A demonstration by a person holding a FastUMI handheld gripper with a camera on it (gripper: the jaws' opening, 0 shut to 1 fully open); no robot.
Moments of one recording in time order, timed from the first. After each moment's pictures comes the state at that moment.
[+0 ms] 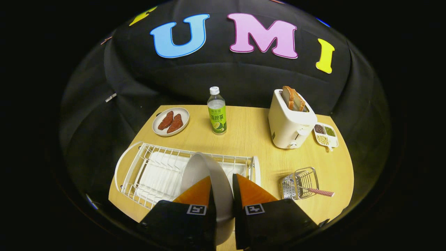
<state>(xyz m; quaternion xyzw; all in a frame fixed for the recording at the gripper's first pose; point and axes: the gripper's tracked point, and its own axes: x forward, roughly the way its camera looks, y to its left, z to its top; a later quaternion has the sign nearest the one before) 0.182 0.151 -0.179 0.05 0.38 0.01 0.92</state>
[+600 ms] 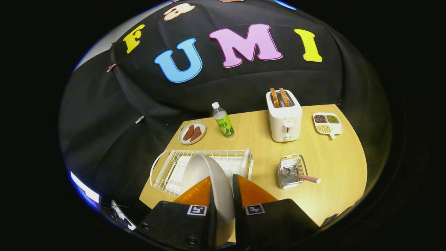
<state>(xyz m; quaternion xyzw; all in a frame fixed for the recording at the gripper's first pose) 0.084 0.076 -0.111 0.15 0.35 0.08 0.92</state>
